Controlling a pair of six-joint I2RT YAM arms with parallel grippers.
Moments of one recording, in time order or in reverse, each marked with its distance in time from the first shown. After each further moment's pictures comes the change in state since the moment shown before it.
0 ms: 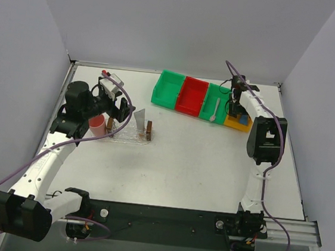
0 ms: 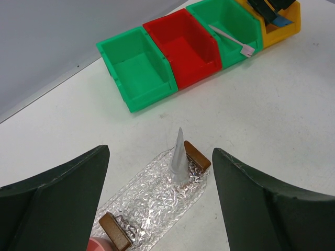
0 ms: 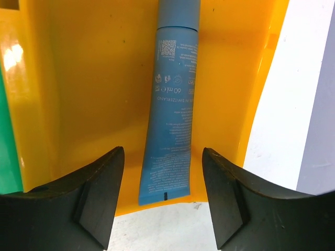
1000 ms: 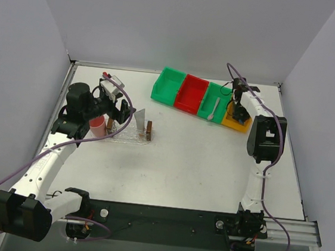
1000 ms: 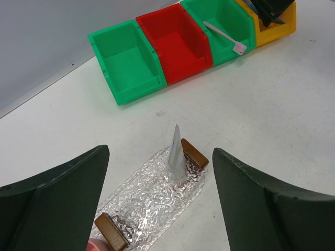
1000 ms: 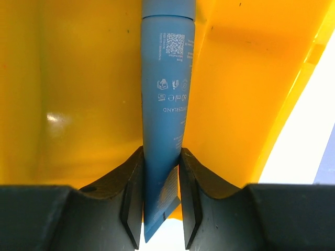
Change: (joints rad) left arm 0.000 0.000 -0.029 0.021 0.014 0.000; right arm -0.021 0.040 0.011 -0.034 -0.058 -0.003
